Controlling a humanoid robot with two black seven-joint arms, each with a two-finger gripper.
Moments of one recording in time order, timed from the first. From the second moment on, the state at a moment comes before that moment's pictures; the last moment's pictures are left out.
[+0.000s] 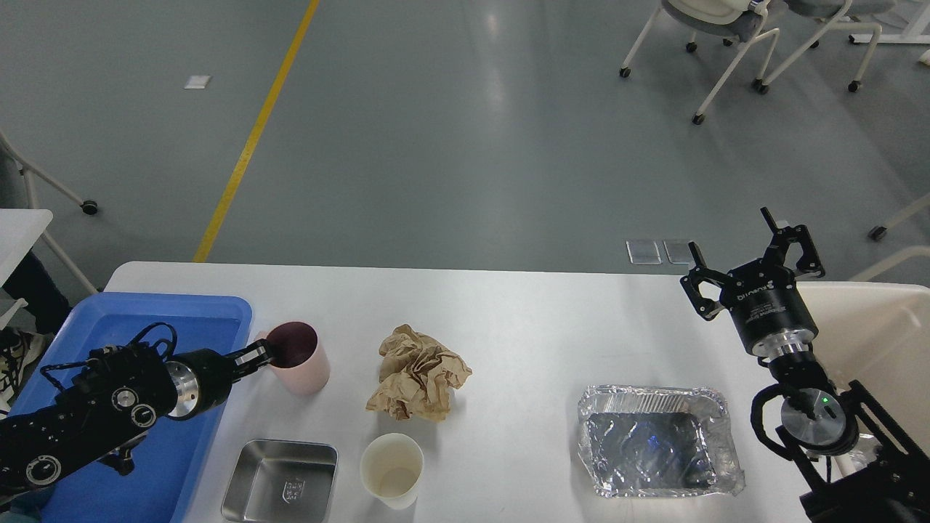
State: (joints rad) left arm -0.57 0.61 -0.37 -1.17 1.07 -0.10 0.18; right arm 0.20 -0.25 1.36 1.20 -0.13 0.25 0.21
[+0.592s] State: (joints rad) left arm -0.78 0.89 -0.37 -1.28 1.05 -0.37 0.18; right arm 0.21 -0.24 1.36 1.20 -0.14 0.25 0.21
